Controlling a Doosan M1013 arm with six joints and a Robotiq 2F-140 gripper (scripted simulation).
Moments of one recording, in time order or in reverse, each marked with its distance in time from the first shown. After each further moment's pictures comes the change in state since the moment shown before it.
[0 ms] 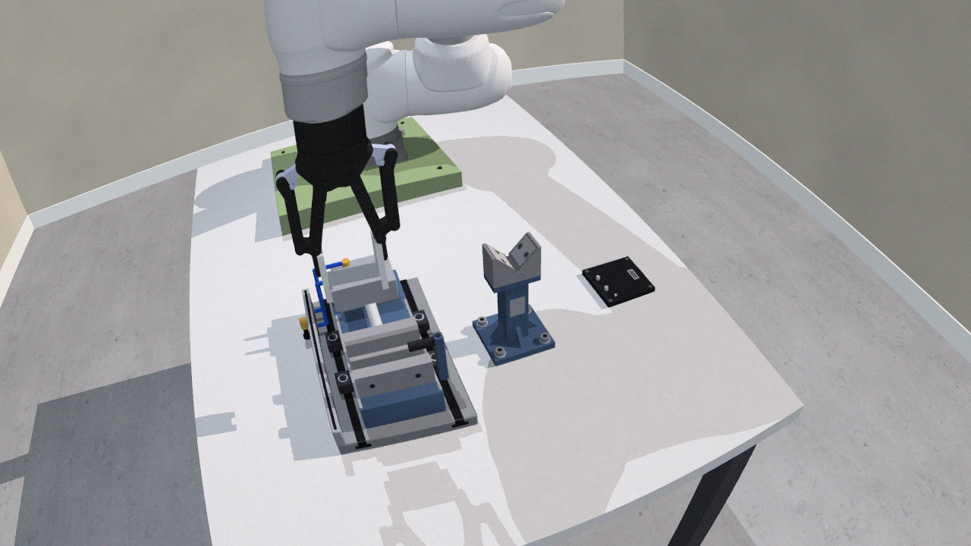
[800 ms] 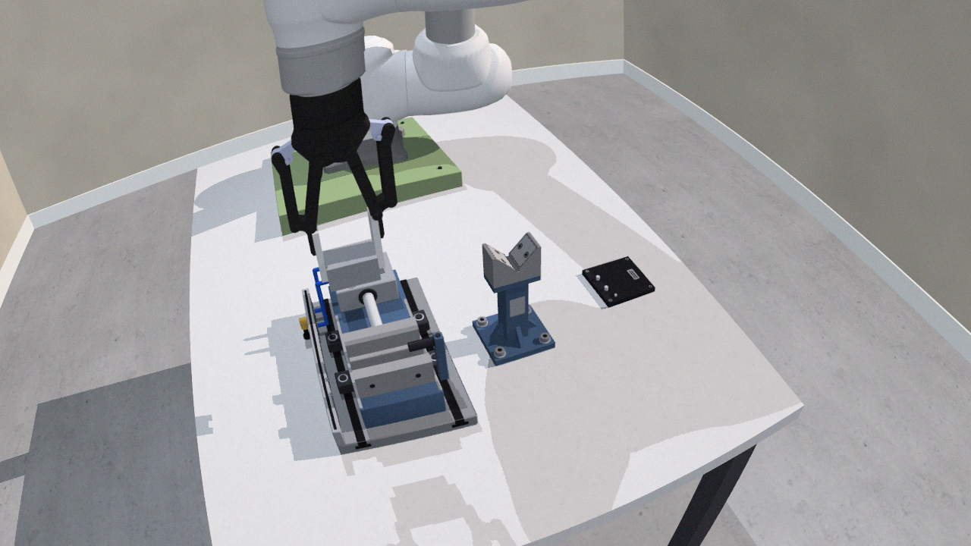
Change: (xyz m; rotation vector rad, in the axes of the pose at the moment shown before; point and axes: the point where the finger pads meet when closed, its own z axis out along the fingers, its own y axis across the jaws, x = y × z) arm 0.000 0.000 -0.030 0.000 0.000 0.000
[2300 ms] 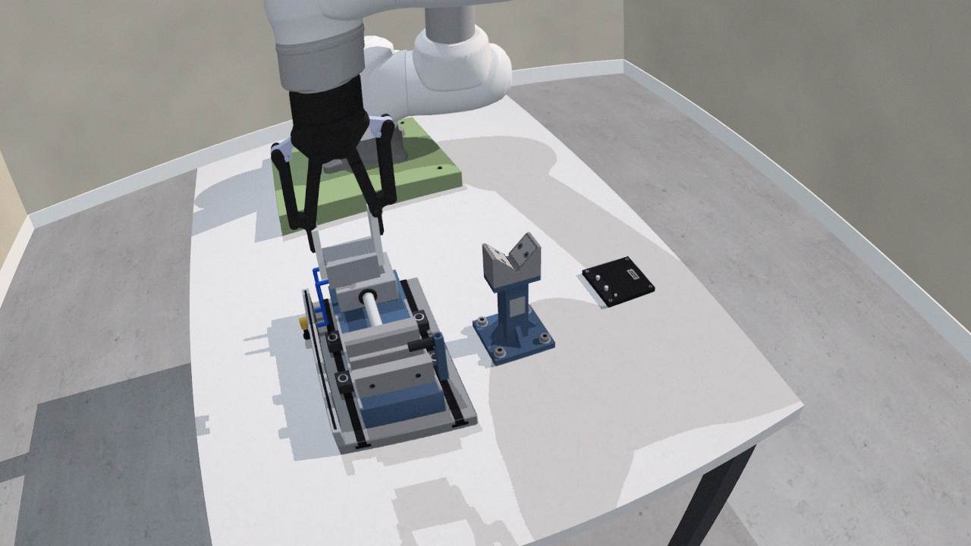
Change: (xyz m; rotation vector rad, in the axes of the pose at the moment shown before) arm 0.000 0.000 -0.004 0.000 0.001 -0.001
